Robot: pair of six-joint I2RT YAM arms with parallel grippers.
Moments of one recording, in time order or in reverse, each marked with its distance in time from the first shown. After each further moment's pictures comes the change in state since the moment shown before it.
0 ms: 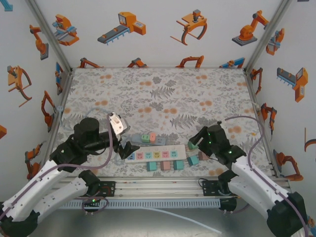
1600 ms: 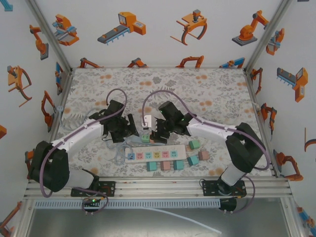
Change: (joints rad) left arm 0.258 0.721 0.061 -0.112 -0.183 -0.923; right arm 0.336 0.946 0.643 0.183 -0.540 -1.683
